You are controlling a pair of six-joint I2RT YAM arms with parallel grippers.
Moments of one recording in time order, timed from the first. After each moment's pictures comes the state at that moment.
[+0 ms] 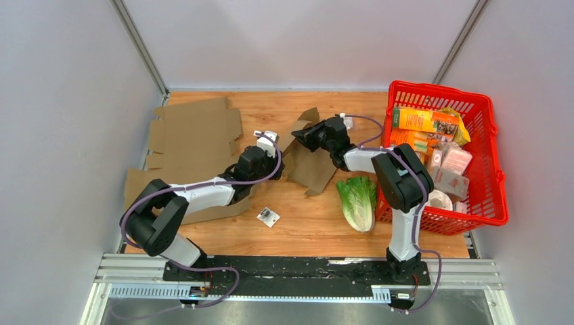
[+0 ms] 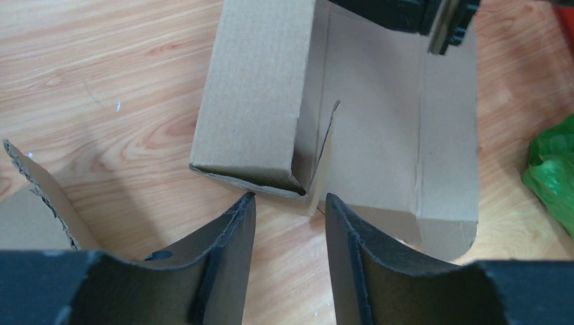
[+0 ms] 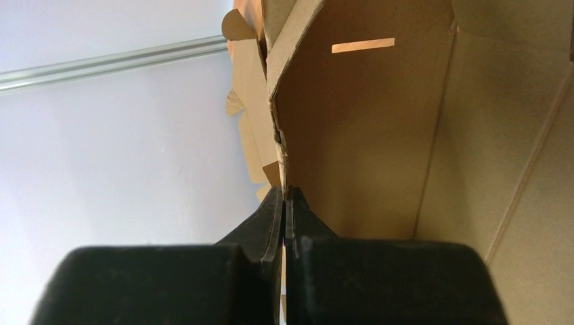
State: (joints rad) left arm -0.66 1.50 0.67 0.39 -0.08 -0.24; right arm 0.46 1.99 1.10 0.54 -0.22 1.46
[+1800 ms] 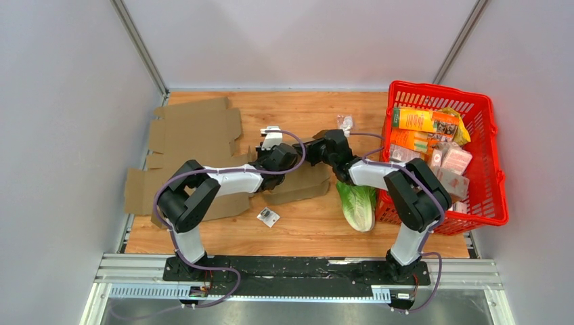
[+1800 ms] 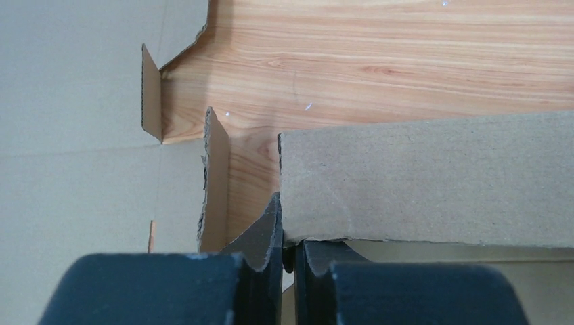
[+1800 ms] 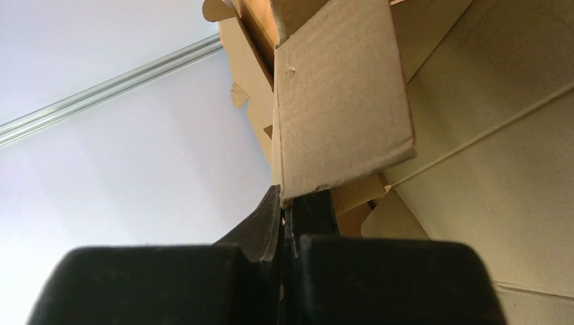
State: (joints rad) left arm -0.78 1.79 0.99 0.06 -0.90 -0.45; right arm 0.55 1.77 0.90 0.42 -0.11 1.70
